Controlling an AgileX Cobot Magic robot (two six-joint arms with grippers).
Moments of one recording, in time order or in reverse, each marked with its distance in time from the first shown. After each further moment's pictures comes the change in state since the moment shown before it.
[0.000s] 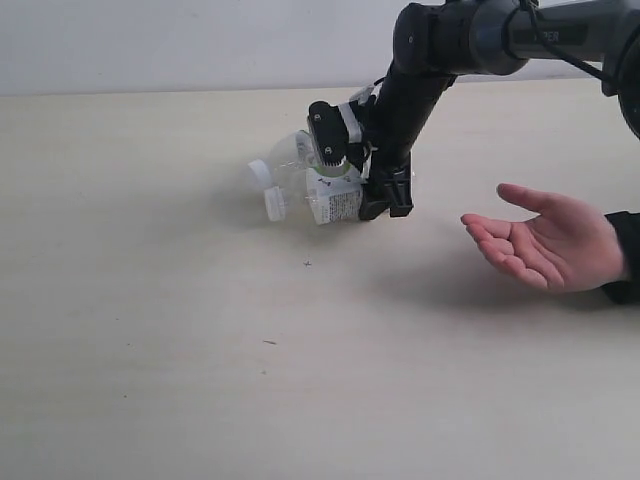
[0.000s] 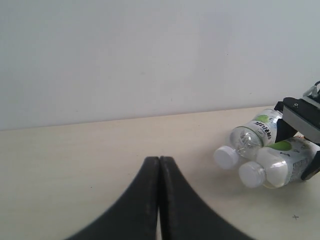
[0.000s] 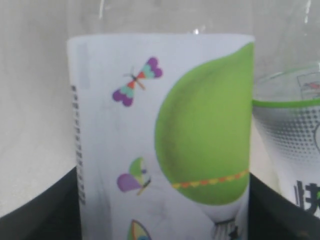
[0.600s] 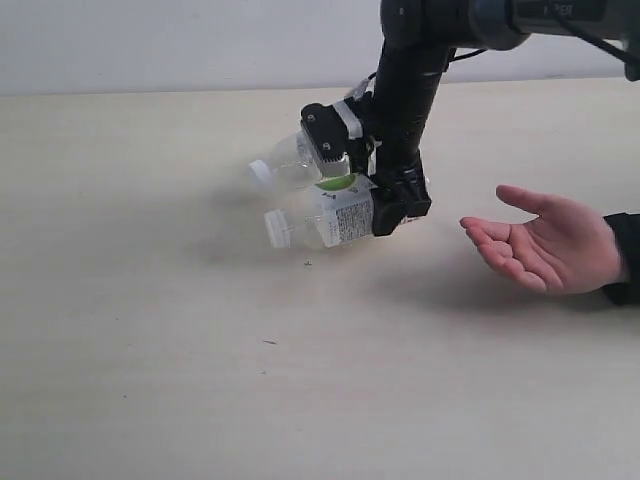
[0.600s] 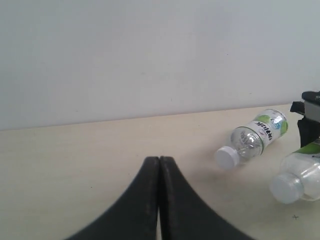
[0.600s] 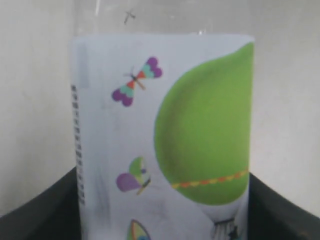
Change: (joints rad) left arm 0.000 0.000 0.000 0.000 0.000 0.000; right arm 0.045 -0.093 0.000 -0.049 0.294 0.056
